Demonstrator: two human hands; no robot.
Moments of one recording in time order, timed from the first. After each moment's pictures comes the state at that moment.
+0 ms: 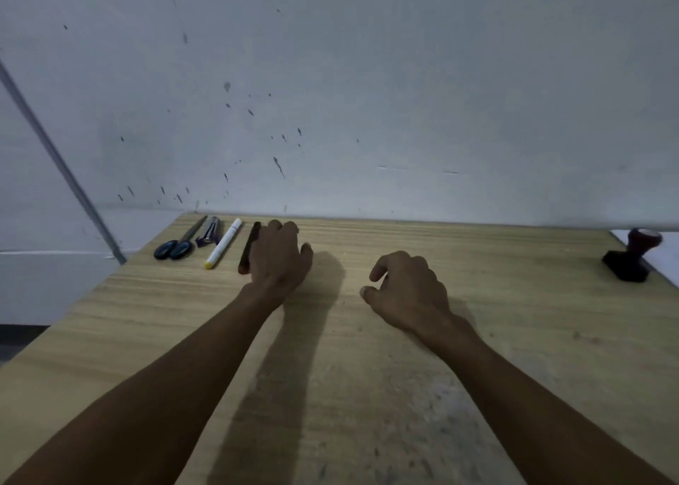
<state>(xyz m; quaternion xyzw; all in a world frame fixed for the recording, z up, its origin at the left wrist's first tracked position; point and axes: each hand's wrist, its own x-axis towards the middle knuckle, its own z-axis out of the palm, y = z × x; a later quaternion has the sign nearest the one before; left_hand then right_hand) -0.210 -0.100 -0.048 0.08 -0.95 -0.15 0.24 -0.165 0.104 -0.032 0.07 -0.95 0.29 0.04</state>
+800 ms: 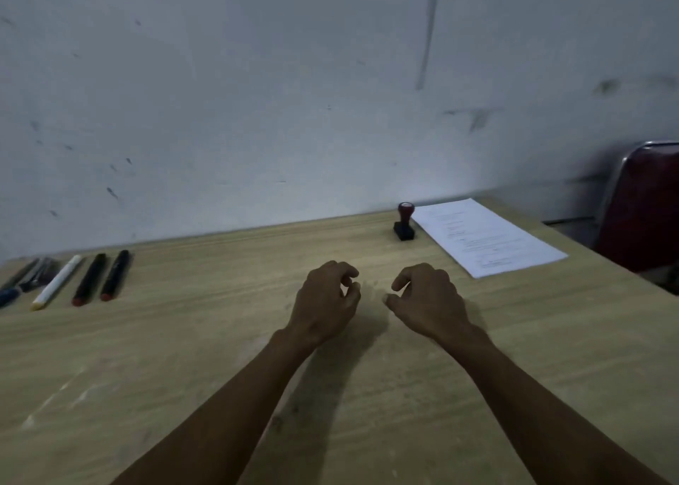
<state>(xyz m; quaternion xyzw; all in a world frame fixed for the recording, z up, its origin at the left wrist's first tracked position) -0.091 0.188 -0.048 -0.24 -0.89 -0.36 0.16 -0.045 0.352 -0.033 -0.14 -0.94 0.29 0.11</state>
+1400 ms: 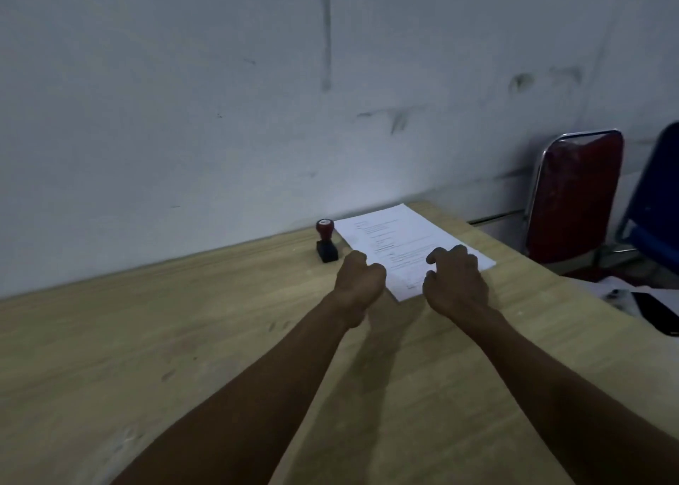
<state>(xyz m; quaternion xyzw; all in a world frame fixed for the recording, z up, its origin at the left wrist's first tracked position) -0.122 0.394 -0.010 -0.08 -0.79 -0.58 -0.15 -0.087 0.536 -0.044 -0.26 -0.93 0.19 0.18</state>
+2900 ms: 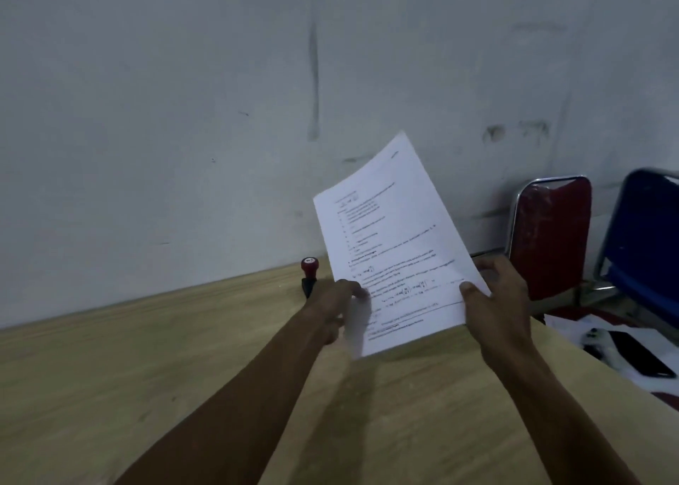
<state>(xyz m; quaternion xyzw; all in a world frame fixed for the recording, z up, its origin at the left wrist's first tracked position) -0.151 0.401 0.007 0.00 -0.68 -0.70 -0.23 -0.029 0.568 0.008 -0.22 -0.74 0.48 0.42</state>
